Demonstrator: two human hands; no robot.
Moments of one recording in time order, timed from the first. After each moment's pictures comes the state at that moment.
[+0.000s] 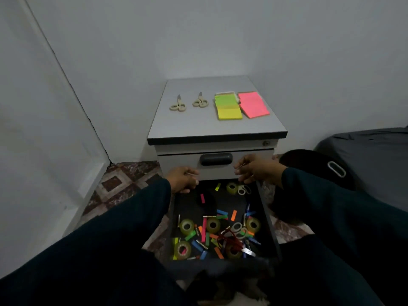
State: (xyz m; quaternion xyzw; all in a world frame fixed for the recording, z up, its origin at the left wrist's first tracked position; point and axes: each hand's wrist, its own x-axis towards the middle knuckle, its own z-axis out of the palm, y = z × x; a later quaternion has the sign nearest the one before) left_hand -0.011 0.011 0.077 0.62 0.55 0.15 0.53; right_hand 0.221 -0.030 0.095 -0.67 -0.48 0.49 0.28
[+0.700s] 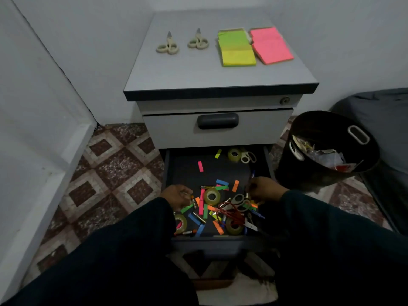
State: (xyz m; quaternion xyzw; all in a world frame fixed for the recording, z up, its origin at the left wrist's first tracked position) left_hand -0.027 -0.006 -0.073 0.59 0.61 0.01 0.53; right_hand 0.239 -0.050 -0.072 -0.74 -0.53 0.42 0.03
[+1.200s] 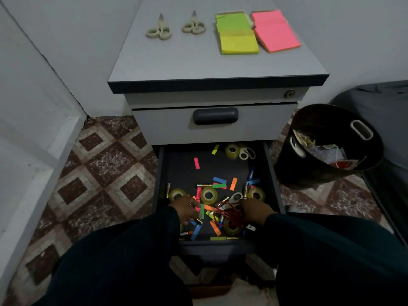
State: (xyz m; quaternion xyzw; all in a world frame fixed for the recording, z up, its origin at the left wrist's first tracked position) left_hand -0.003 -0.014 -0.118 0.55 0.58 -0.08 0.59; right_hand 0.213 -0.070 -0.130 -0.70 -0.61 0.32 -0.19
